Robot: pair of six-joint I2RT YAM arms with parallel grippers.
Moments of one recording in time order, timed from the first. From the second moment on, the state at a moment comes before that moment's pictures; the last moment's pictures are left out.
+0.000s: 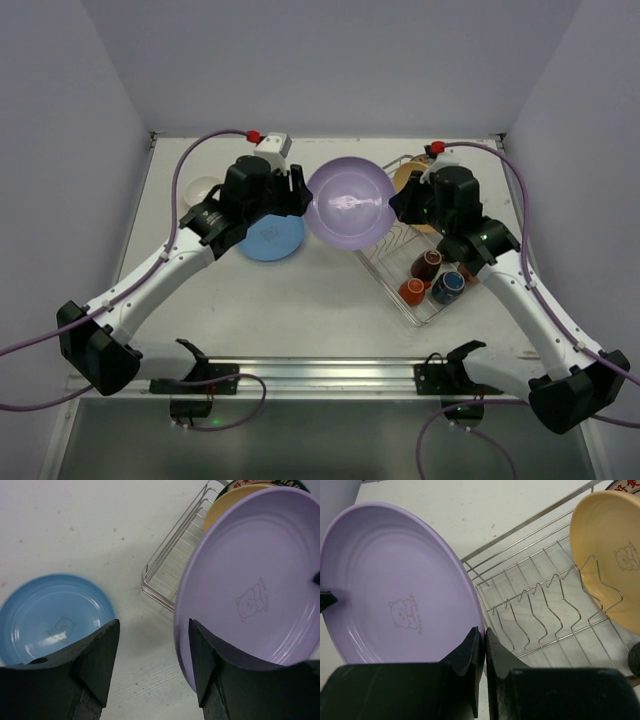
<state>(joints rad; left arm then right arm) -0.64 1.30 1.25 -0.37 -0.08 -0.38 0.45 1.11 1.14 -0.48 0.05 0.43</state>
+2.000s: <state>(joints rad) -0.17 1.47 0.92 -0.33 -0.08 -0.60 0.45 0.60 0.89 -0.56 0.15 0.49</state>
